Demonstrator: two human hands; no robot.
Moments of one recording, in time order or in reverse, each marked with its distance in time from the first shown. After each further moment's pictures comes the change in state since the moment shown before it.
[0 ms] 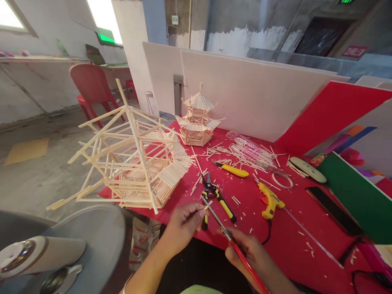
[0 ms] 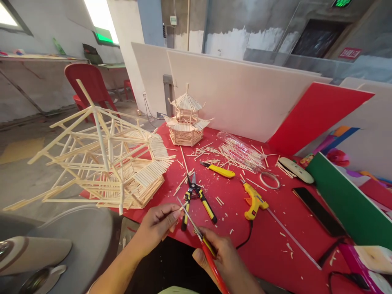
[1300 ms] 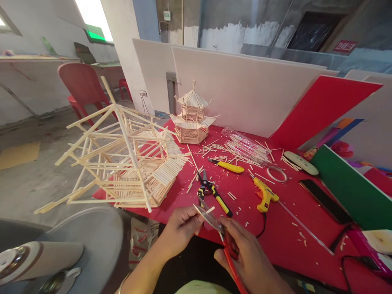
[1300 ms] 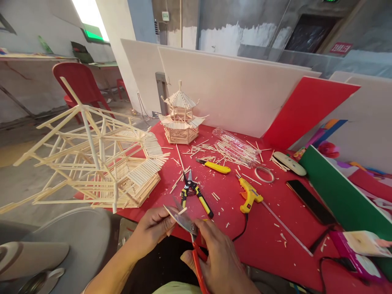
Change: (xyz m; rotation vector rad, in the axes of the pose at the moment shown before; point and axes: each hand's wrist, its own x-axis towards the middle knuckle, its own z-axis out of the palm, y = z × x) left_hand -0.006 0.003 0.002 -0.025 -0.158 0.072; right_hand -0.009 0.009 0.006 -0.571 0.213 -0.266
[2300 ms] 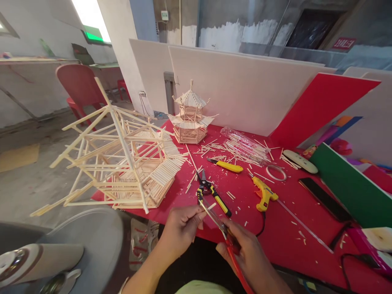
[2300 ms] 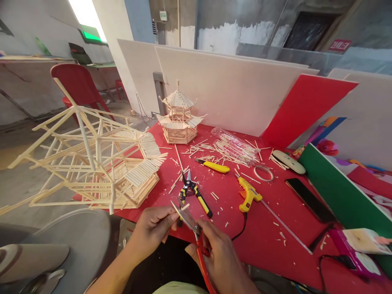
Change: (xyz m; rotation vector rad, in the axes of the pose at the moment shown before) left_hand 0.001 0.008 0.013 0.282 0.156 0.046; right_hand 0.001 0.005 -0.001 0.132 0.061 0.049
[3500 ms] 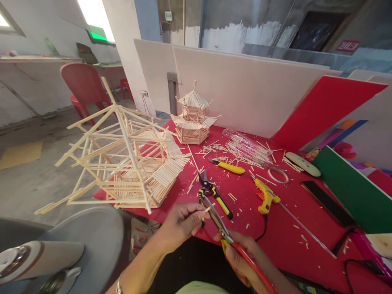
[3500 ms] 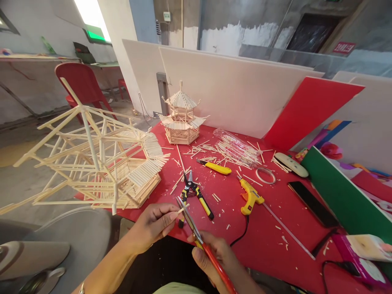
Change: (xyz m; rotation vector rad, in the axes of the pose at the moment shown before) left_hand 0.008 0.002 -0.015 -0.400 -0.156 -0.206; right_hand 0.001 -0.026 -0.011 0.658 -0.345 0.374
